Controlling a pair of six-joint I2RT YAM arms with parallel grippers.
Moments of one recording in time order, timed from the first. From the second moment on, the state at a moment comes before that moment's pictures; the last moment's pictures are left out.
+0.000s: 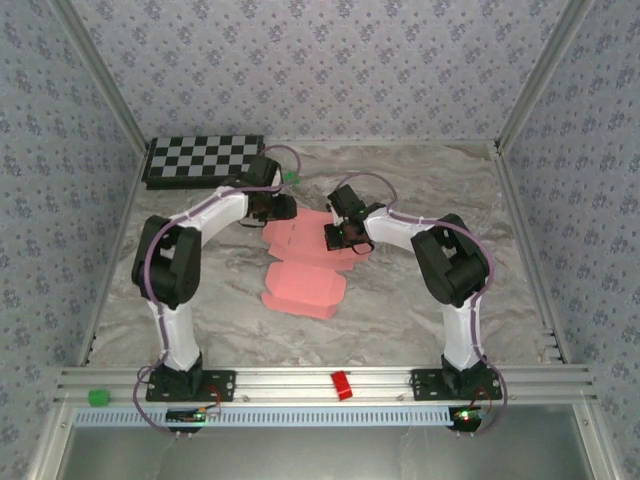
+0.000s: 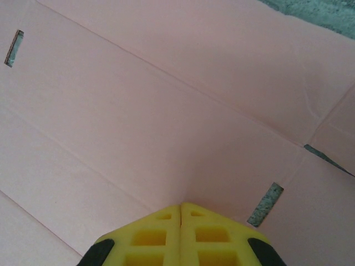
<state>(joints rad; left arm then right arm) -0.41 1.96 1.46 -0.54 0.12 -0.40 0.59 2.01 1.33 -0.39 -0.08 0.32</state>
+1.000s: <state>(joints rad) -0.39 2.15 1.66 -0.60 0.21 -0.31 0.59 2.02 1.33 -0.39 -0.09 0.32</state>
